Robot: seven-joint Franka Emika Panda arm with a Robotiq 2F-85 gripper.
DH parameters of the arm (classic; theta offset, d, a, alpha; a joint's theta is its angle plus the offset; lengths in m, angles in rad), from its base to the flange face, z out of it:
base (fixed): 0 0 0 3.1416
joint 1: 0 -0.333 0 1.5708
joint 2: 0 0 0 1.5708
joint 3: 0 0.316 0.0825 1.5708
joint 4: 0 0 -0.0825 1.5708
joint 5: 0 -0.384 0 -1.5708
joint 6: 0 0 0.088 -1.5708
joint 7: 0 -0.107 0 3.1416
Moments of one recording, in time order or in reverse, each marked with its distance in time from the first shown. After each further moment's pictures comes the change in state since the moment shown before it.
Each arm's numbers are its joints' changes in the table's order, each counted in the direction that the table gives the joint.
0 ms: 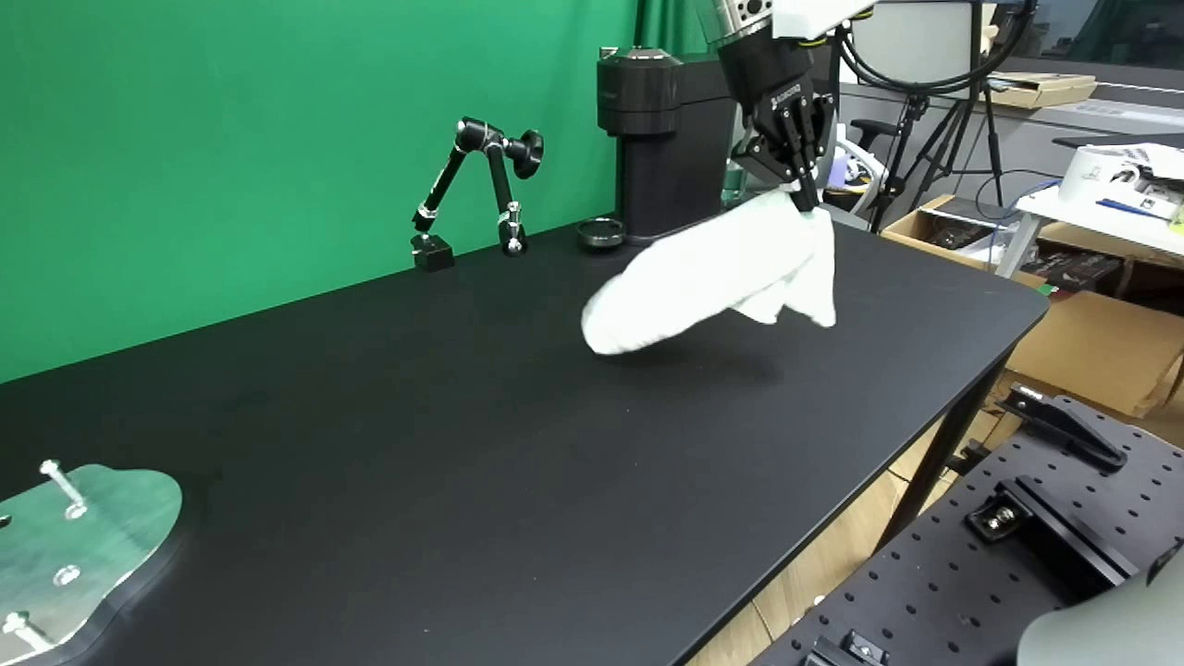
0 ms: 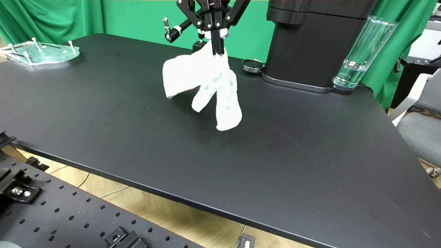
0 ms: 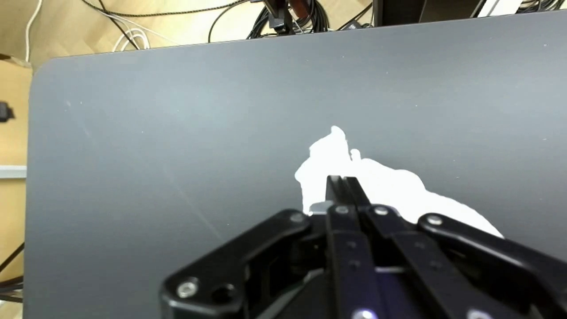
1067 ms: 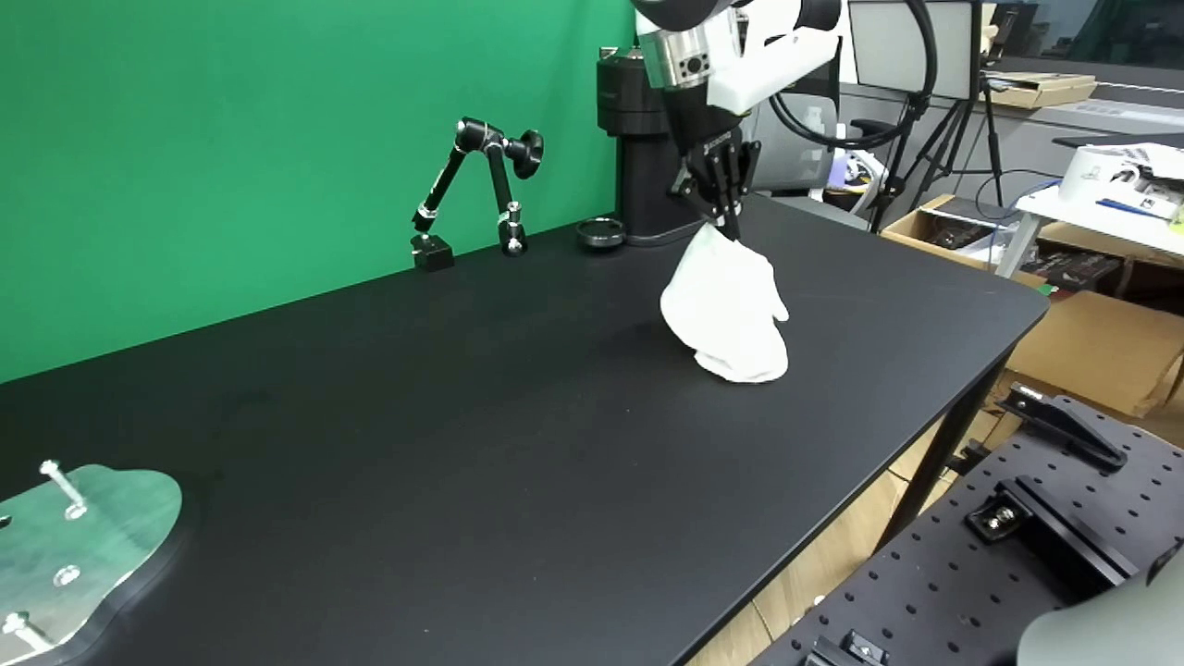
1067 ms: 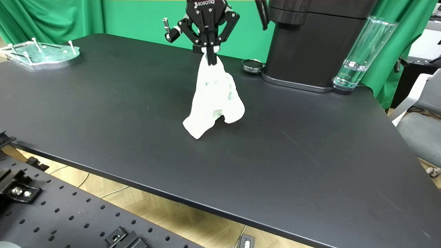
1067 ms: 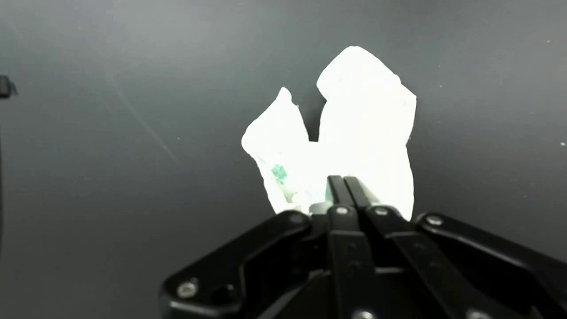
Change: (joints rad) arm -0.035 0.145 0.019 0.034 -0.018 0.254 -0.018
